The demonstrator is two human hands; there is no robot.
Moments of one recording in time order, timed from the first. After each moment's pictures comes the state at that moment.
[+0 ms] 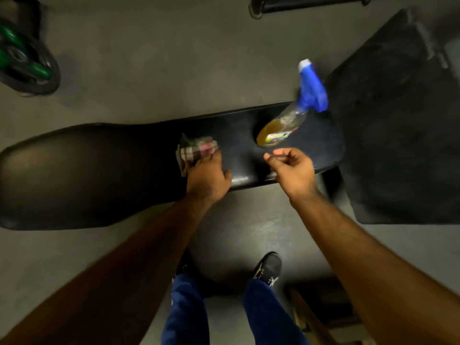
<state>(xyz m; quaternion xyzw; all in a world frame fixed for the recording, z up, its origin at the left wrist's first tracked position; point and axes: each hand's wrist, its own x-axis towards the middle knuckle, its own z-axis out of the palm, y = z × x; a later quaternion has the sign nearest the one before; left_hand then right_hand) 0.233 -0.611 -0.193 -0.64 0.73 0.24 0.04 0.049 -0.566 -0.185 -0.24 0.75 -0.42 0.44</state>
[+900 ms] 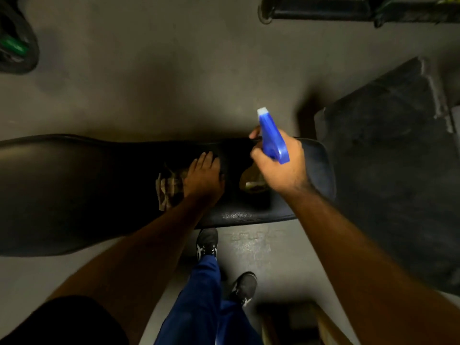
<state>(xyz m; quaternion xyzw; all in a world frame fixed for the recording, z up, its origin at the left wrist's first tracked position) 0.194 -0.709 -0.272 -0.61 0.76 0.21 0.06 0.024 -0.706 -0.141 -0.54 0.69 -0.36 0.32</state>
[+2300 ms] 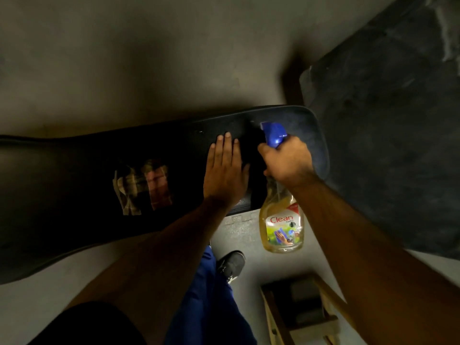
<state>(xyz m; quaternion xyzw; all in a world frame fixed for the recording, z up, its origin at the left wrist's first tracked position) 0.091 -0.673 -0.325 -0.54 0.83 0.15 0.01 -0.047 -0.687 -0.222 -0.33 0.85 -0.12 0.39</state>
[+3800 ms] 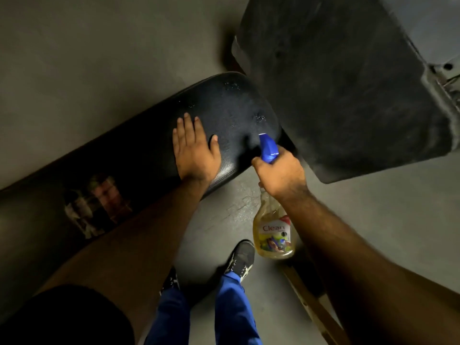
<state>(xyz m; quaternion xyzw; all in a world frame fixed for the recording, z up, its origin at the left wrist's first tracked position) 0.042 -0.662 -0.333 -0.53 0.84 0.14 -0.05 -0.073 -0.544 -0.226 -0.15 0.90 -0.20 0.36</state>
